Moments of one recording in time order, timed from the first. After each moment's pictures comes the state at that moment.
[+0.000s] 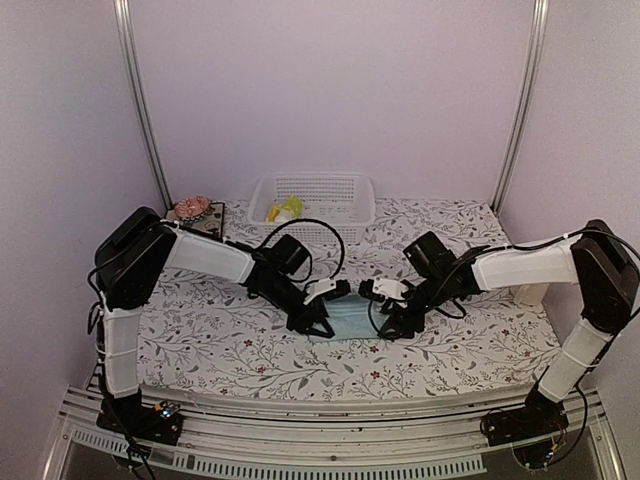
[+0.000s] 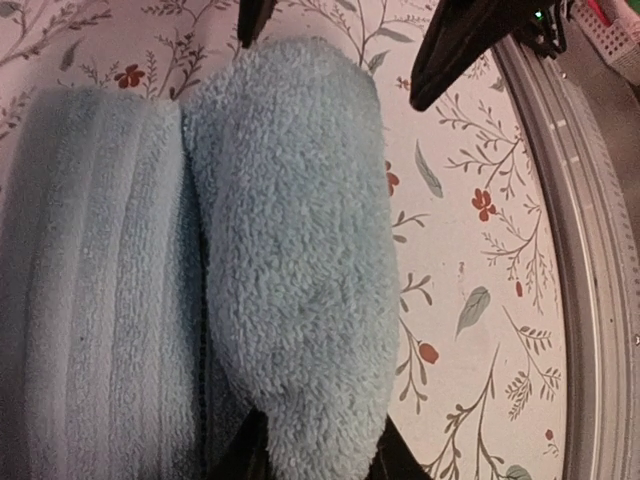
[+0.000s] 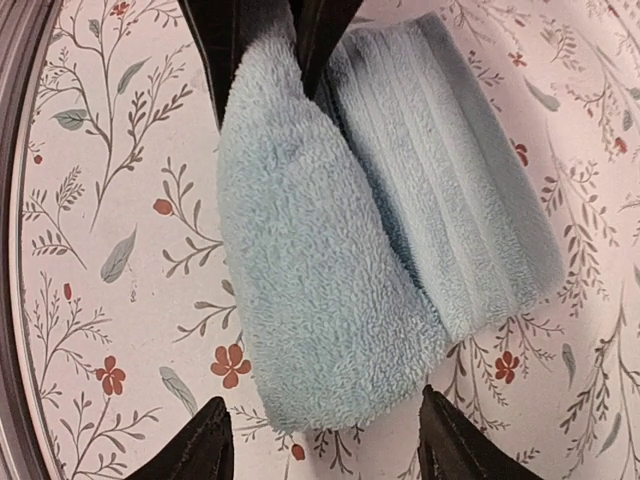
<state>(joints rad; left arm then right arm) -0.76 2.09 1.27 -0.28 0.68 0.48 0.70 1.70 0.96 -0.33 -0.39 -0.57</state>
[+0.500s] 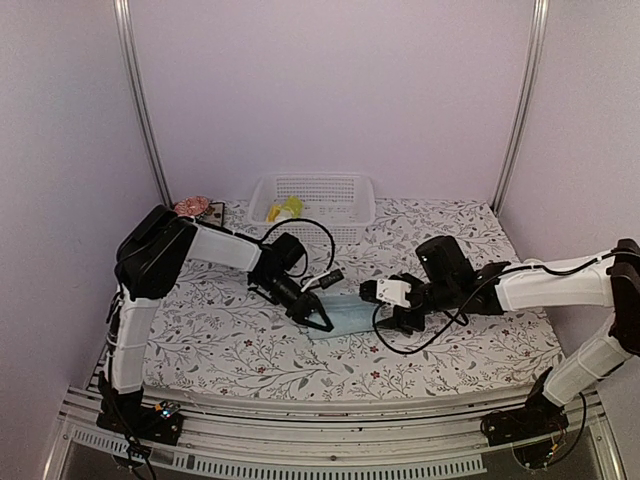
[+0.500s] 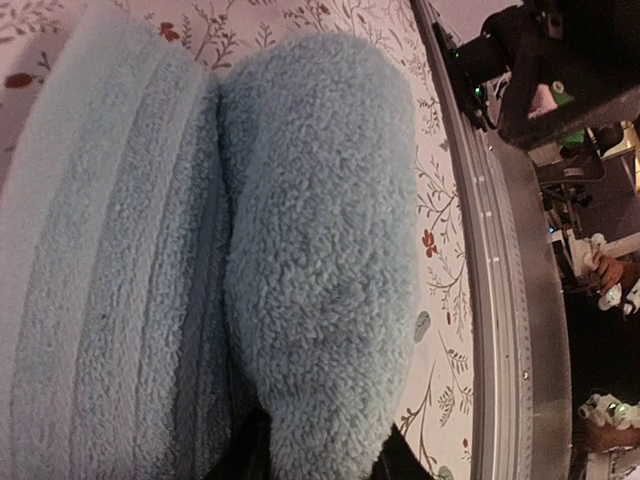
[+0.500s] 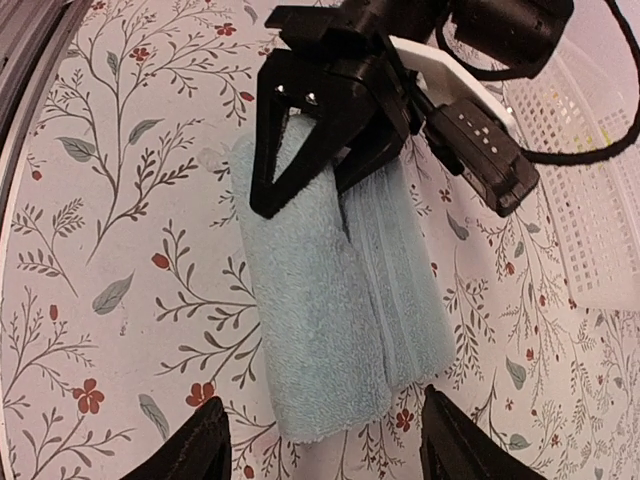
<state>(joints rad) -0.66 2.27 1.46 -0.48 0.98 0.36 0.77 1.47 0.78 -0.06 -0.27 -0.70</state>
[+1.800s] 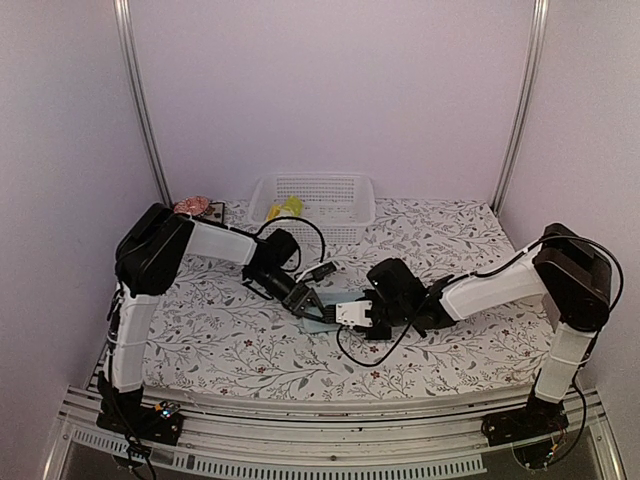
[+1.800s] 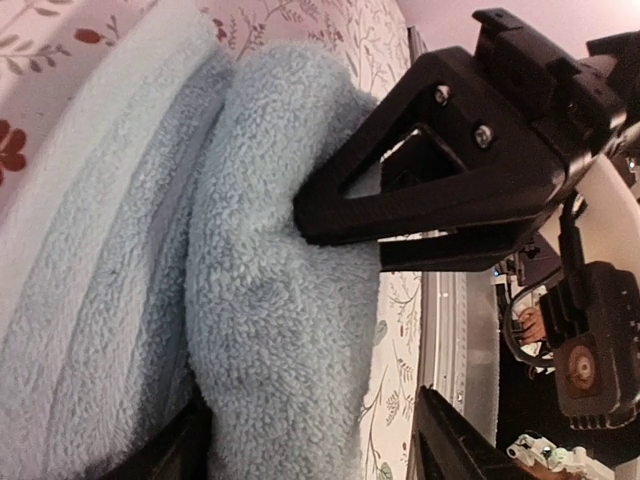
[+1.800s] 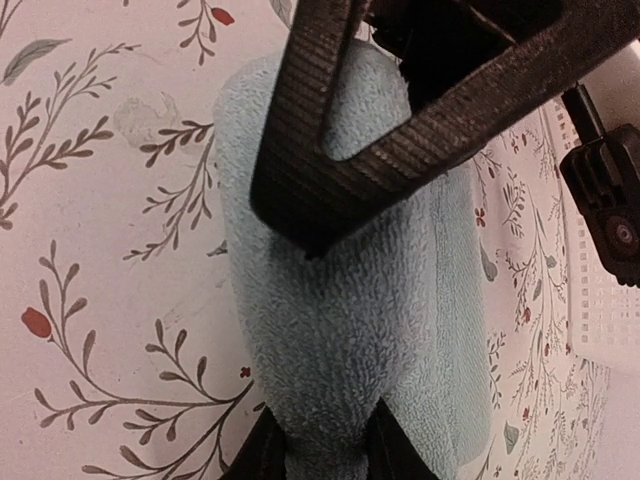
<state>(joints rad) -0.61 2.31 1.51 -0.56 1.11 0.20 0.93 1.82 0.89 0.15 0.02 -0.81</state>
